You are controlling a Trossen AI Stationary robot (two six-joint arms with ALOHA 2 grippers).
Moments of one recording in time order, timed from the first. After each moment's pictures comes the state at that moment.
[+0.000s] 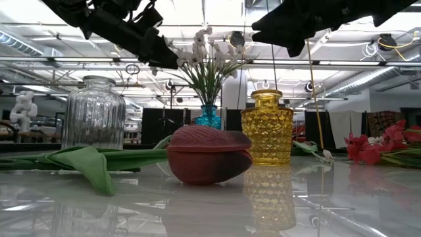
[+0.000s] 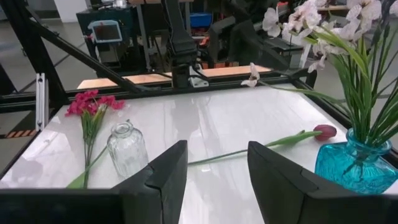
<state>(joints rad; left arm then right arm) 0.36 1.14 0.69 0.13 -0.04 0.24 0.15 1.18 0.63 0.34 0.28 0.15</state>
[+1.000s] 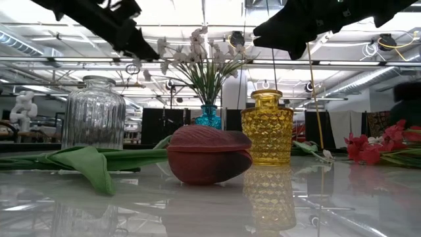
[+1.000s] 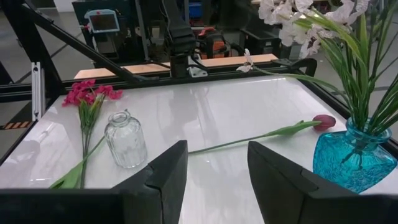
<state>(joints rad) 0.36 0.88 0.69 -0.17 -0.19 0.22 0.15 1.18 0.63 0.30 0.28 0.16</state>
